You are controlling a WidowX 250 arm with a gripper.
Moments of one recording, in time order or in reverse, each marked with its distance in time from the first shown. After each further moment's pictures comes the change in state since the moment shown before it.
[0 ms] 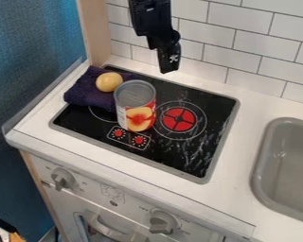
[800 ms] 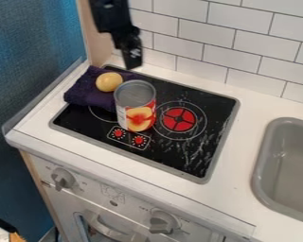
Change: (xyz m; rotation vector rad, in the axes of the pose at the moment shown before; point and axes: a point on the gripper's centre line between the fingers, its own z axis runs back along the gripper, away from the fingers) arm 0.061 -0.033 0.002 0.050 -0.025 0.100
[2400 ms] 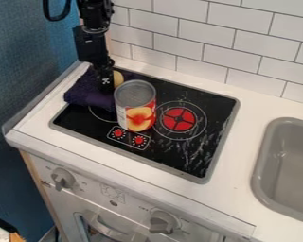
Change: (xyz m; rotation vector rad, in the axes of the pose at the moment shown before) arm 0.028 -0.038 -0.091 0.111 -0.119 -0.153
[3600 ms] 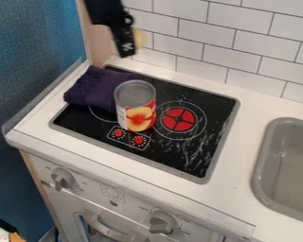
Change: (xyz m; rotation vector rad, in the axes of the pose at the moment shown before) arm -0.045 0.051 0.103 -0.203 0.183 -0.002
